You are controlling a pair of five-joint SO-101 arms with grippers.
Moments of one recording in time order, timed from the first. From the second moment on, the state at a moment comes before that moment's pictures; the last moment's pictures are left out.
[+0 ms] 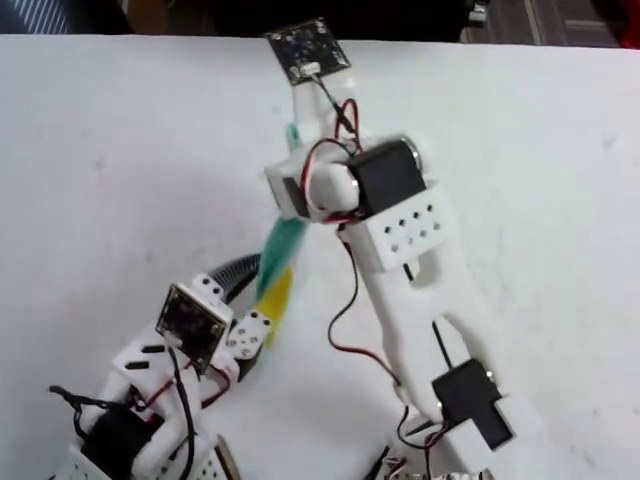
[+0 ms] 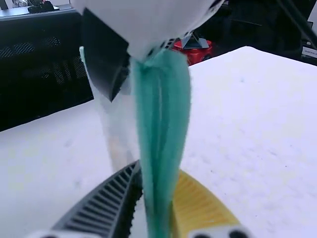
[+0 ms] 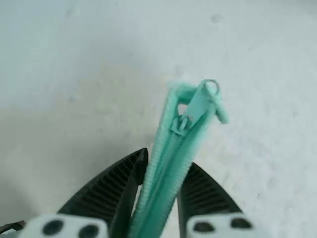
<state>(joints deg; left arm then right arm) 28.7 -103.7 75.4 52.7 -1.3 -34.3 1.4 -28.5 96.3 -1.6</state>
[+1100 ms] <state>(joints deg) 2.4 -104.7 73.1 49.7 20.2 -15.1 30.5 -64.2 96.9 -4.0</state>
